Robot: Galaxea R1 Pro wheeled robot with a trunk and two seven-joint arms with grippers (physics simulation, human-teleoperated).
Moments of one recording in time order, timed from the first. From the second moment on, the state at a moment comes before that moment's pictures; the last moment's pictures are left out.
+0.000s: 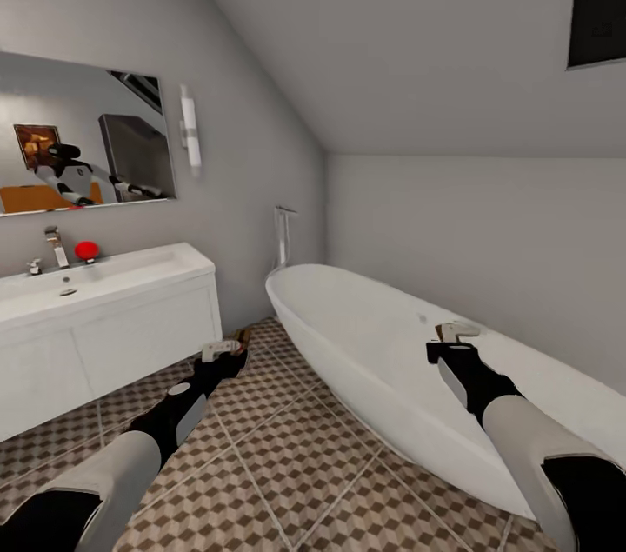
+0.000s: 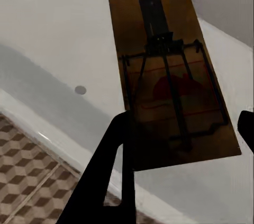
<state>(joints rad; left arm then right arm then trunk) -0.81 0.03 -0.09 -0.31 0.21 -0.13 -0.09 -0.92 -0.11 0.11 -0.36 -0.10 0.28 -0.24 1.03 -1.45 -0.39</state>
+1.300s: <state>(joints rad) -0.81 0.03 -0.09 -0.35 0.22 -0.13 -0.09 -0.92 -0.06 0.11 -0.28 -0.08 0.21 -0.20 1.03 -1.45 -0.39</state>
